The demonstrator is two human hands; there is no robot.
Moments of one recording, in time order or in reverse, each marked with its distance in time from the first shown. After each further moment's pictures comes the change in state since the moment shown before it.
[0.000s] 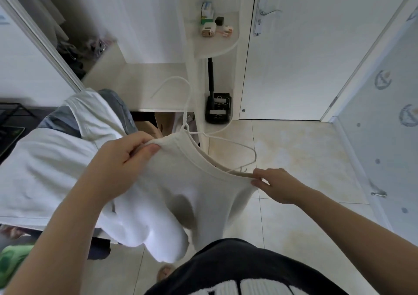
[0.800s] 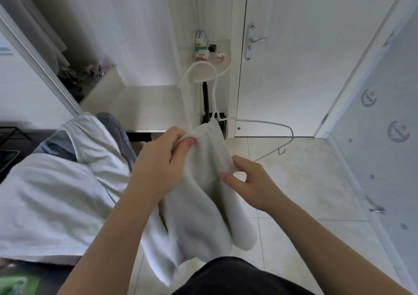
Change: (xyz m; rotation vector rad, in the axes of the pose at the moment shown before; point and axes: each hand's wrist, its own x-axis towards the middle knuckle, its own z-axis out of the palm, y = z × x) left_hand 0.049 0.065 0.045 -0.062 0.242 0.193; right_hand -0.008 -0.111 -0.075 0.616 0.413 -0.180
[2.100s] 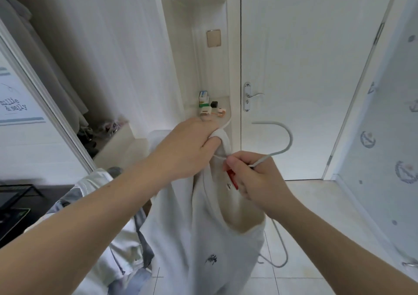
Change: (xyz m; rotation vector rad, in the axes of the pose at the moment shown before) left_hand 0.130 0.081 -0.047 0.286 -0.308 0.369; right_hand 0.051 -0.114 -0.060 0.383 0.187 -0.075
